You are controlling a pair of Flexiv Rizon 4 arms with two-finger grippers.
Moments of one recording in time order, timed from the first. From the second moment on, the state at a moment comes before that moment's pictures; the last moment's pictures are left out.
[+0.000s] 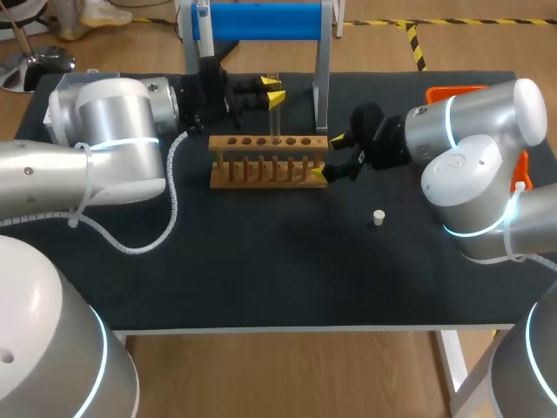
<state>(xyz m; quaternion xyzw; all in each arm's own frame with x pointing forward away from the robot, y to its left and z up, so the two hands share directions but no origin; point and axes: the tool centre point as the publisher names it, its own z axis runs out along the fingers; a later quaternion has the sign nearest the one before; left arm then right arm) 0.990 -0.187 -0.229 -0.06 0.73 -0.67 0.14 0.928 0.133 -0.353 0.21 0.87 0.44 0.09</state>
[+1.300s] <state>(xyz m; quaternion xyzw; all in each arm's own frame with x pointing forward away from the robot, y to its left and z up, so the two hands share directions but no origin) 0.988 -0.192 -0.246 -0.07 0.78 -0.62 0.09 0.928 0.133 -0.353 0.21 0.87 0.44 0.09</state>
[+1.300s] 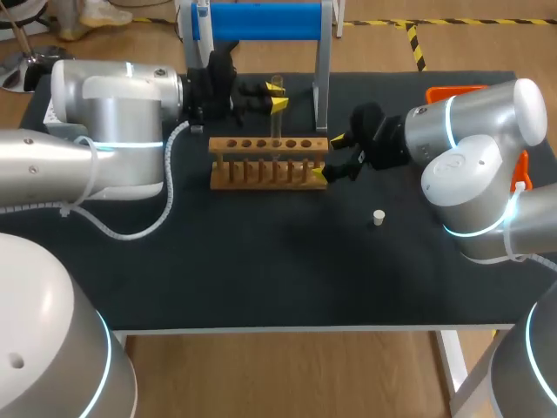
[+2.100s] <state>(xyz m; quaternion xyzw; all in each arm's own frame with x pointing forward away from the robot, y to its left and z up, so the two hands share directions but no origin) 0.989 -0.190 -0.265 -0.08 0.77 -0.63 0.09 0.928 0.133 -0.353 0.21 0.87 0.44 0.09</state>
